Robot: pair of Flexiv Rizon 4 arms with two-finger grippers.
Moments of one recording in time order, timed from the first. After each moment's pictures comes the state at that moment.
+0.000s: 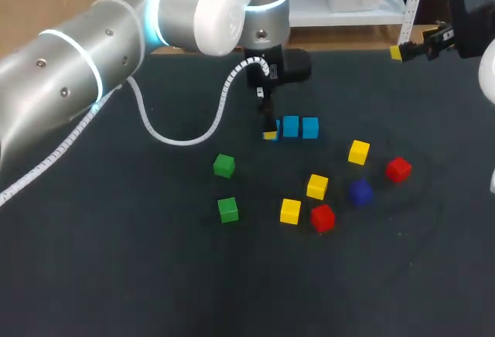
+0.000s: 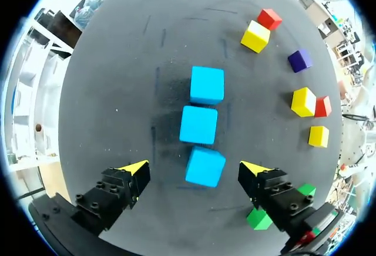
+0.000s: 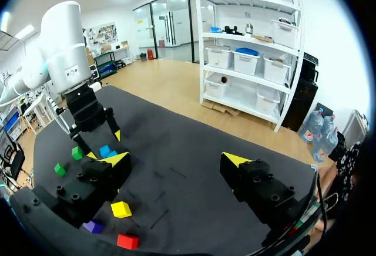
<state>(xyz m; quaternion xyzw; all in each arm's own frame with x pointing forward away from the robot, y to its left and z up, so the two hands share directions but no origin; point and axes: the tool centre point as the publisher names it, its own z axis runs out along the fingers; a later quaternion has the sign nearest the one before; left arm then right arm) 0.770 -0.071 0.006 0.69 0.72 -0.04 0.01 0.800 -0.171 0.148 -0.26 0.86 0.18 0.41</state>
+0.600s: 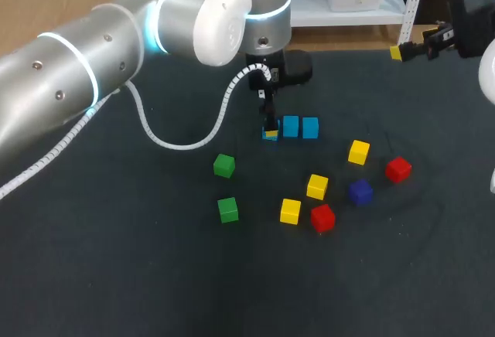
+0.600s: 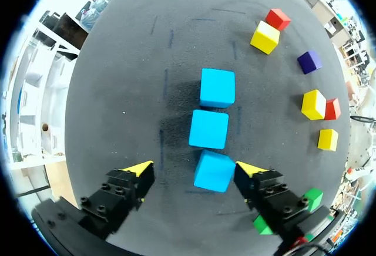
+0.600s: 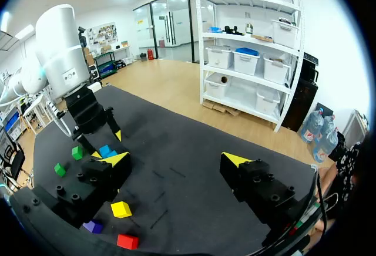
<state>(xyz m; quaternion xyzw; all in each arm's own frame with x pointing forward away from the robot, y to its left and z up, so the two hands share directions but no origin) 0.778 -0.073 0.002 0.69 0.72 -0.02 0.03 0.800 -0.171 0.148 -0.26 0.86 0.18 0.41</state>
